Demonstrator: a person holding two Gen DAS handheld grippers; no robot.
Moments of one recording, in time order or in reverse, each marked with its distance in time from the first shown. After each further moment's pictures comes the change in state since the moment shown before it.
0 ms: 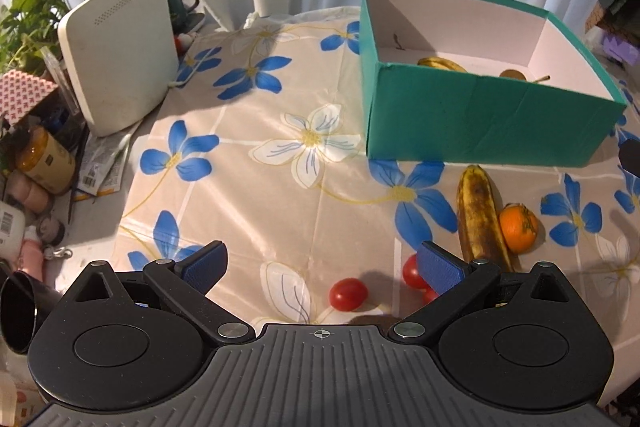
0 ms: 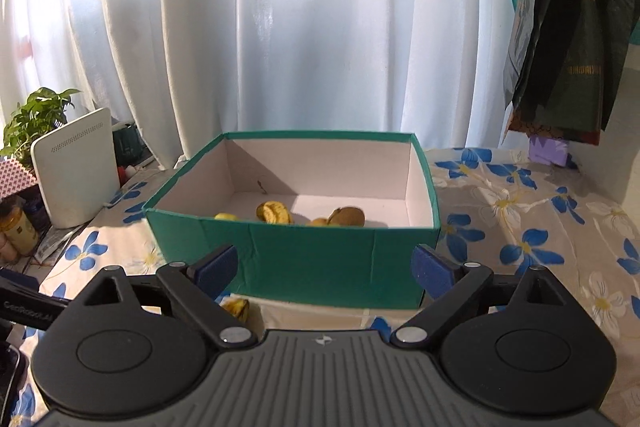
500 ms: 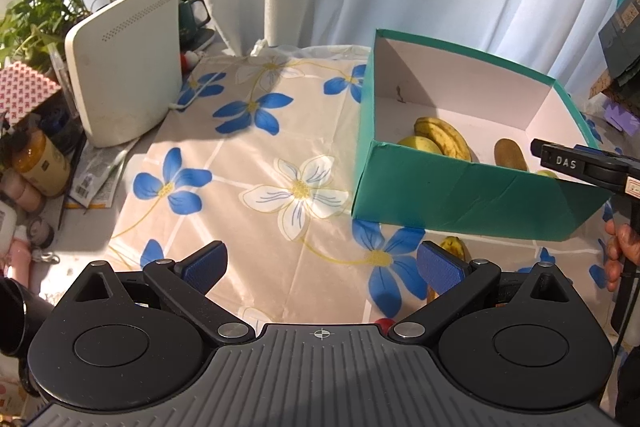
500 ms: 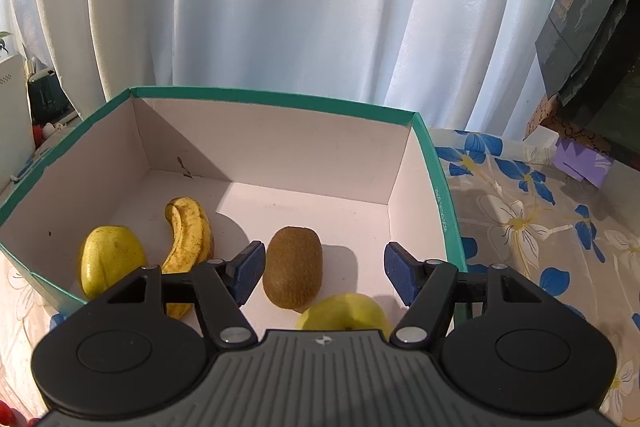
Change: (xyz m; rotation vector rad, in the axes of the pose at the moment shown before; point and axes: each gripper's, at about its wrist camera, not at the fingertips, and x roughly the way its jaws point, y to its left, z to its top) left arm -0.012 0.007 0.039 -0.142 -0.058 -0.032; right arm 0.151 -0.028 0.054 -0.067 0.115 -0.115
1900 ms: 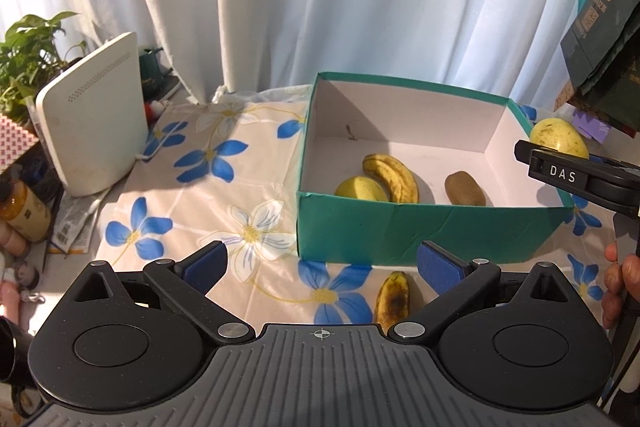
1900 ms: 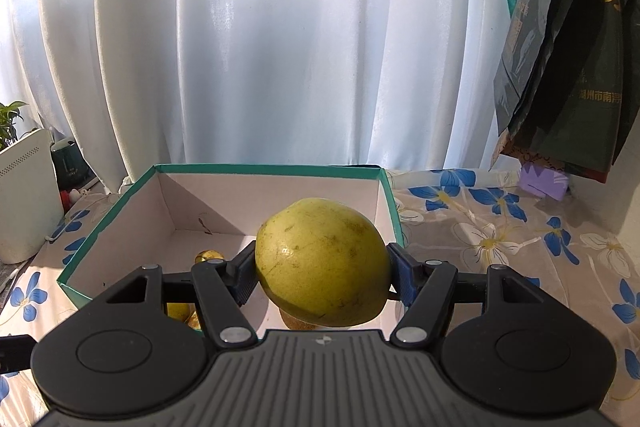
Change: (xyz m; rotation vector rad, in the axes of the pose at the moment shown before) left arm -0.019 -0.045 0.014 0.065 -0.099 -0.040; right arm -0.063 -0.012 0.010 0.076 -0.115 0.016
